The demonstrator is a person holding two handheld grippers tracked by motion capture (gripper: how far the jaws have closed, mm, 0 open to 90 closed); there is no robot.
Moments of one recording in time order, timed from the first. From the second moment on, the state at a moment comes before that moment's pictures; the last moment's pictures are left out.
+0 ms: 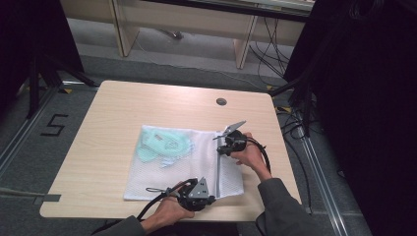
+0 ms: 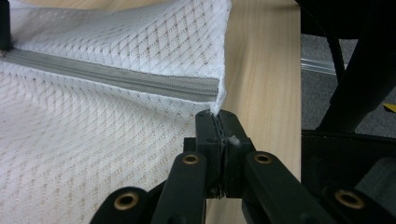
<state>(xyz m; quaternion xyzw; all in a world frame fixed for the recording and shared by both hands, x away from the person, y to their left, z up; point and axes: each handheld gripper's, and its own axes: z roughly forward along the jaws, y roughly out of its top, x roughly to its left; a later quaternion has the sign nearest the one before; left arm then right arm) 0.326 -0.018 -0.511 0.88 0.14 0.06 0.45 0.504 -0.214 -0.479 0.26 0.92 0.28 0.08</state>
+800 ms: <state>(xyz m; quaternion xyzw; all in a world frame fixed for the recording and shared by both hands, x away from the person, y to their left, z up) 0.325 -0.020 -0.509 0.88 0.14 0.05 0.45 0.522 -0.212 -0.479 0.27 0.92 0.28 0.09</state>
